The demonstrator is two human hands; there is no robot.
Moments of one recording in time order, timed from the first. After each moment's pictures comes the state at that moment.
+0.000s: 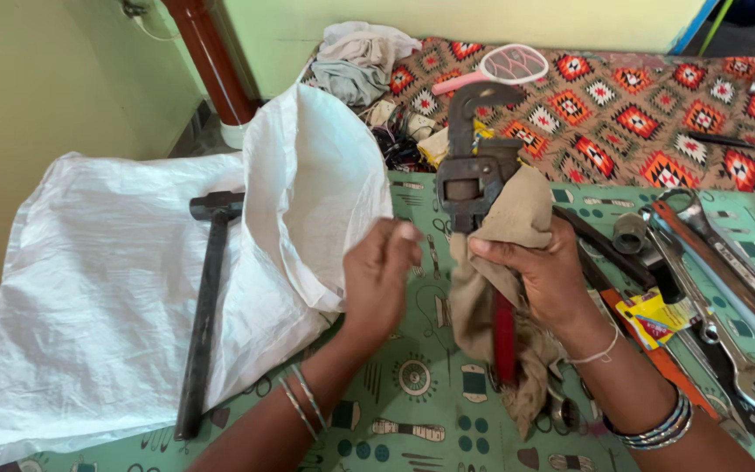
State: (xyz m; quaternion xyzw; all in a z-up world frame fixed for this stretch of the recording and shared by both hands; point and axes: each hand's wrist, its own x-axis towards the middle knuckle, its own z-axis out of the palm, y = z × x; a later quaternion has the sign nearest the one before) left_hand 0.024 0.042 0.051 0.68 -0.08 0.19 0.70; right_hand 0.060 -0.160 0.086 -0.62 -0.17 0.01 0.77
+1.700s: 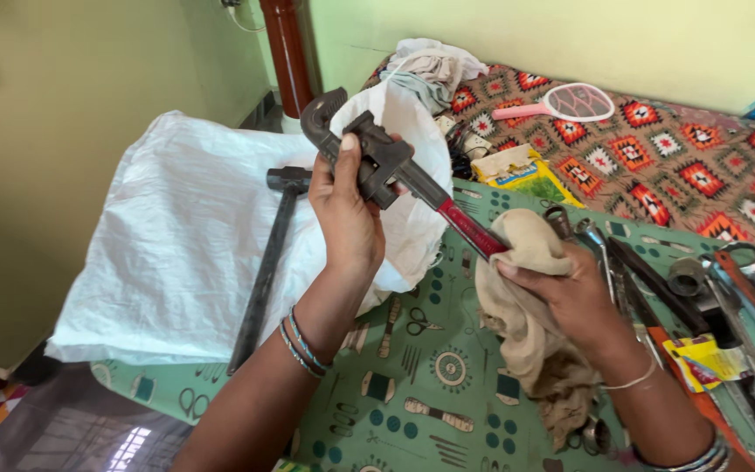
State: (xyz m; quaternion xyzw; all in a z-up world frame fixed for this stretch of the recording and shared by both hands) left_hand 0.032 0.118 0.124 0.36 -0.10 0.37 0.85; right_hand 0.057 -0.148 0.084 -0.71 -0.22 0.10 0.66
